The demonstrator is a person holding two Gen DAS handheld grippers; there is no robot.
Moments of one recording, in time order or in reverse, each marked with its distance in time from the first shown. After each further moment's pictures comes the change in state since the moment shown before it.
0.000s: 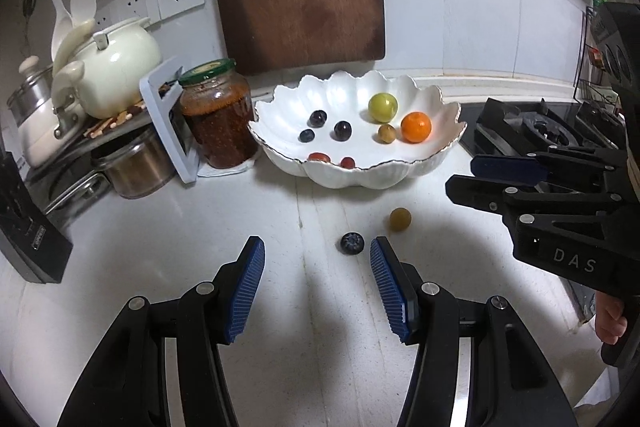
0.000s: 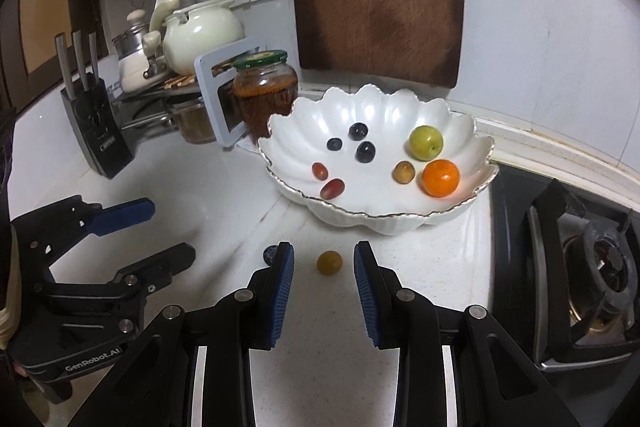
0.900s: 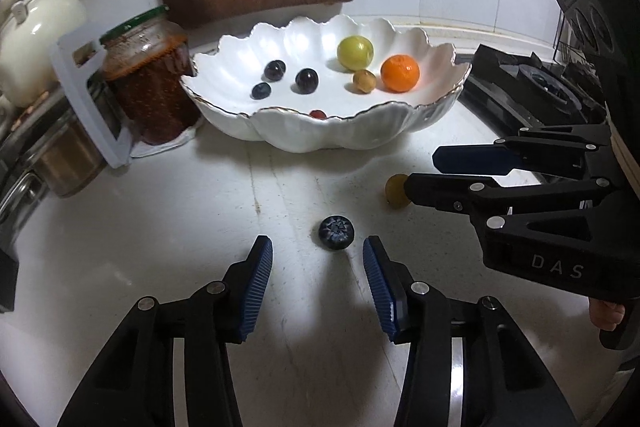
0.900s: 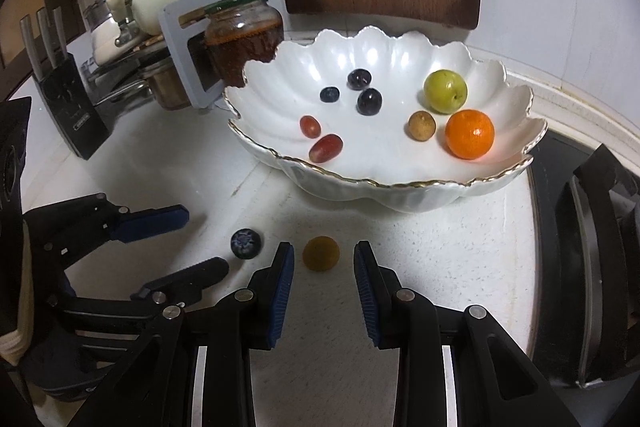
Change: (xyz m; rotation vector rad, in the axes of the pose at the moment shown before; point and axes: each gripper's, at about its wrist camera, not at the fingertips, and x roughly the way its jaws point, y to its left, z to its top) left arm 0.082 -0.005 -0.006 0.081 0.118 -0.140; right arm 0.075 -0.013 -0.009 0.037 0.131 0.017
